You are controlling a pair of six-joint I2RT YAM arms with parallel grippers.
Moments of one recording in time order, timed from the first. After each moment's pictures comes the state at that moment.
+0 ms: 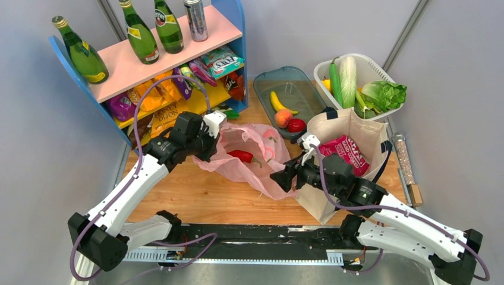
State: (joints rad) left arm -0.51 1.08 1.05 -0.75 0.13 0.05; right arm 0.99 0.73 0.67 -0.23 0.02 0.36
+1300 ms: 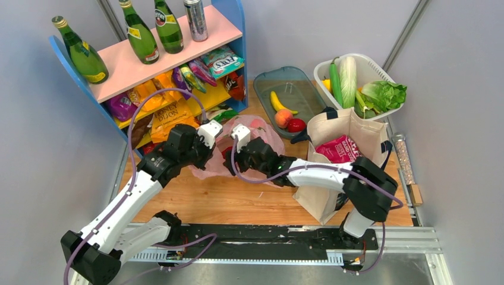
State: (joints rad) left arm -0.51 0.93 0.88 -0.66 0.10 0.15; right arm 1.02 1.61 0.96 0.28 0.14 0.22
